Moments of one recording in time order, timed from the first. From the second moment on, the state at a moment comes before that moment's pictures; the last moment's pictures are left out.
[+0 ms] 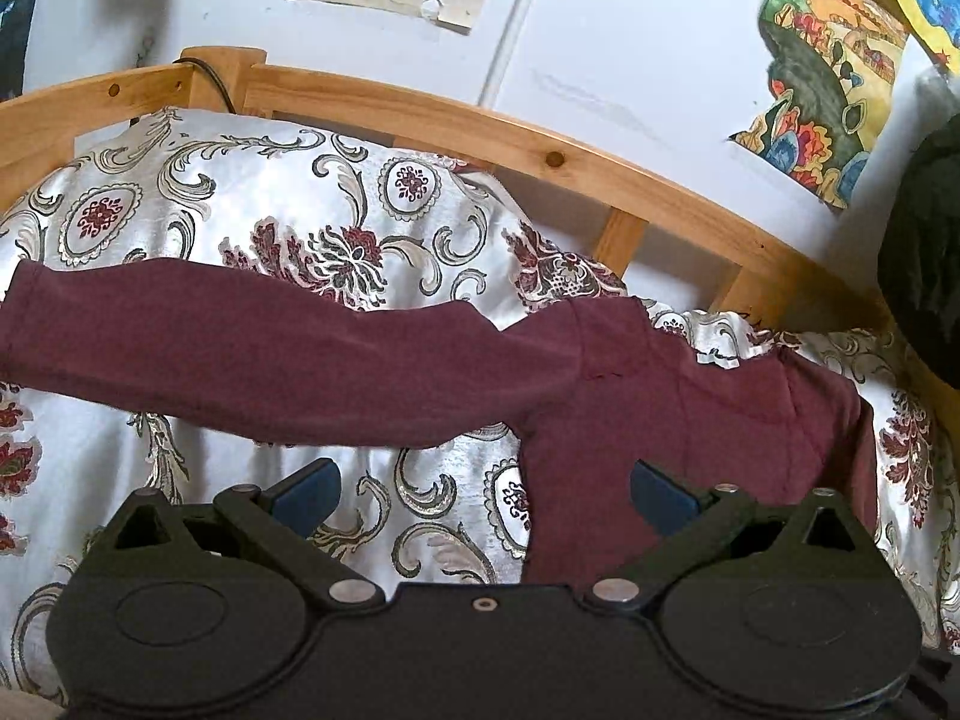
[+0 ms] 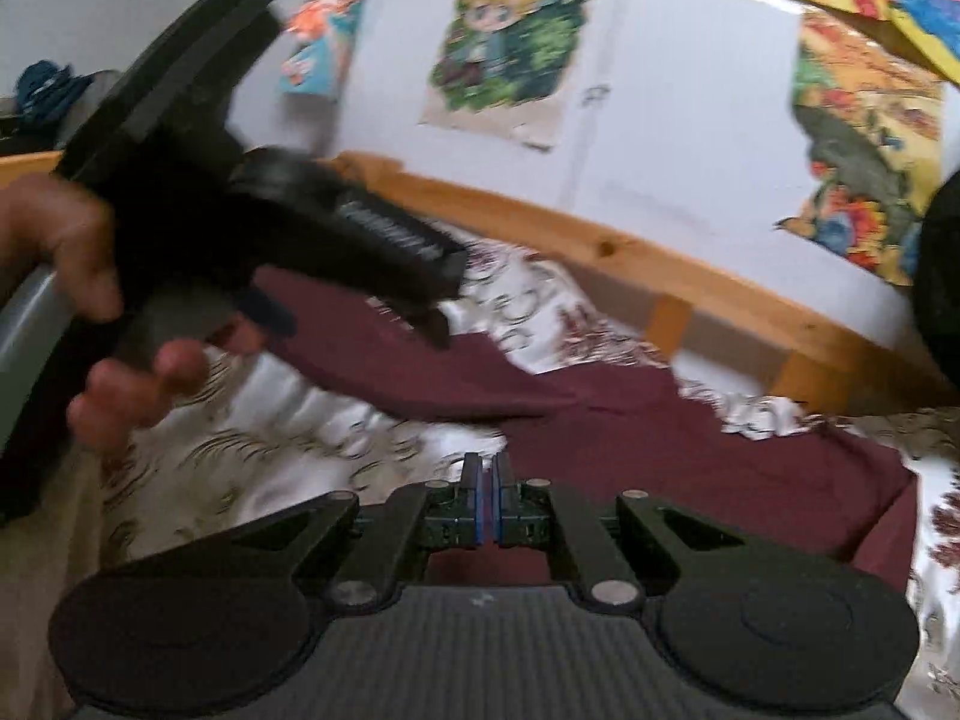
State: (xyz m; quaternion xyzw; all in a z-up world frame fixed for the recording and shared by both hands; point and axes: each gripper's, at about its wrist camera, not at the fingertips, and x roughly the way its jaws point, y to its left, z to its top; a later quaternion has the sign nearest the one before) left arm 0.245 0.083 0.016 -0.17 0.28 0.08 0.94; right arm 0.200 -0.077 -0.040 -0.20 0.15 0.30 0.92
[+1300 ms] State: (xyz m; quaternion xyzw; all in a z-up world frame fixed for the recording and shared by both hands) left arm 0.298 0.013 -0.068 -0.07 0.46 -0.08 0.88; right arm 0.329 -0.294 -0.069 -0.01 0.23 -0.06 0.97
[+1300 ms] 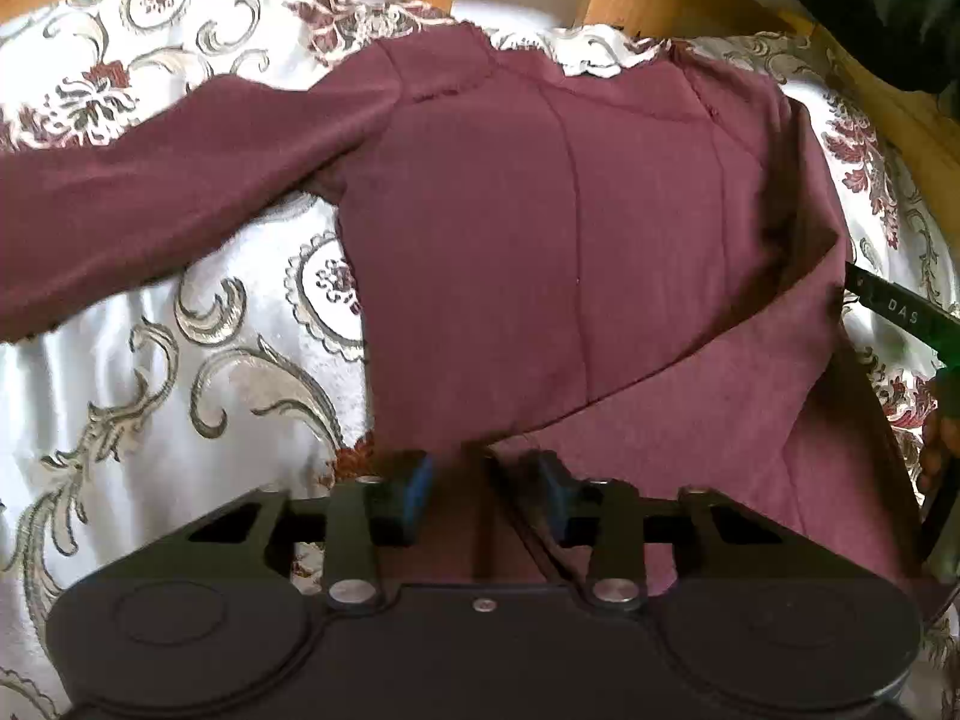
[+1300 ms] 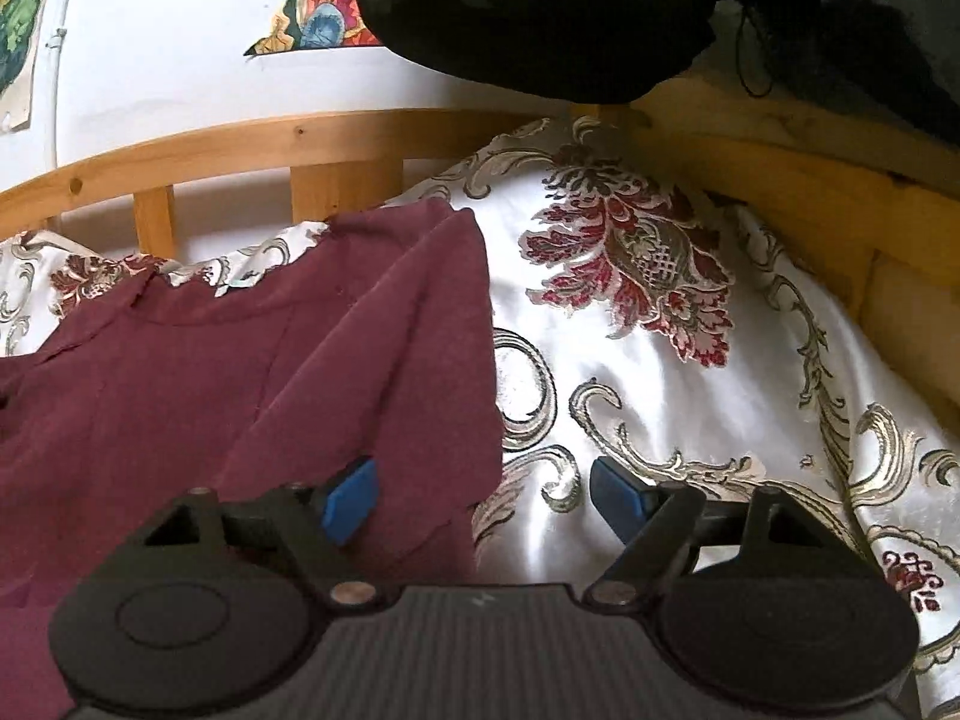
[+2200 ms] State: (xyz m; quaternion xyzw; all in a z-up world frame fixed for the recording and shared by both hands) left arm 0.280 0.040 -0.059 -0.14 0.43 -0.03 0.89; right arm 0.354 -0.305 -0.058 0.01 0.23 -0.07 0.97
